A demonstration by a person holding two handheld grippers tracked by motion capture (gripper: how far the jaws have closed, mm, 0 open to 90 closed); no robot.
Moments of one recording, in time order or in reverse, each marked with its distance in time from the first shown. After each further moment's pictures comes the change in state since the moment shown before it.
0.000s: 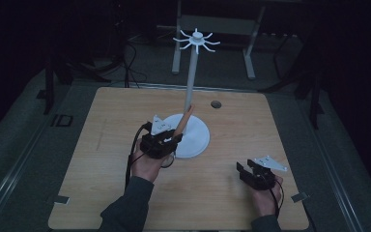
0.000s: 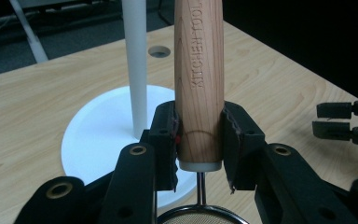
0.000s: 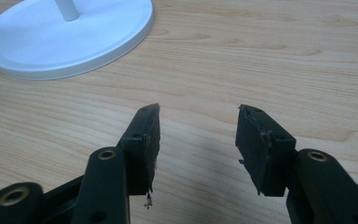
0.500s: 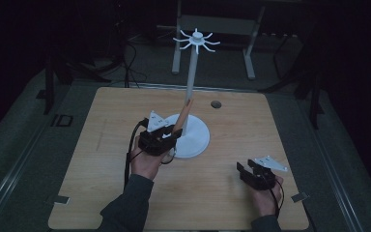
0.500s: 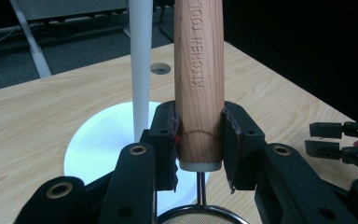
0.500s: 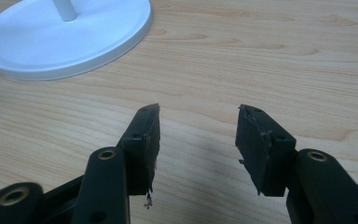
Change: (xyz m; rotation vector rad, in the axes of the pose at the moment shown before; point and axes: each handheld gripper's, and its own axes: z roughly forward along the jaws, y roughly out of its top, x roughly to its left) left arm 0.002 0.010 -0.008 -0.048 -0.005 -0.022; right arm -0.001 0.000 0.000 0.000 -0.004 0.002
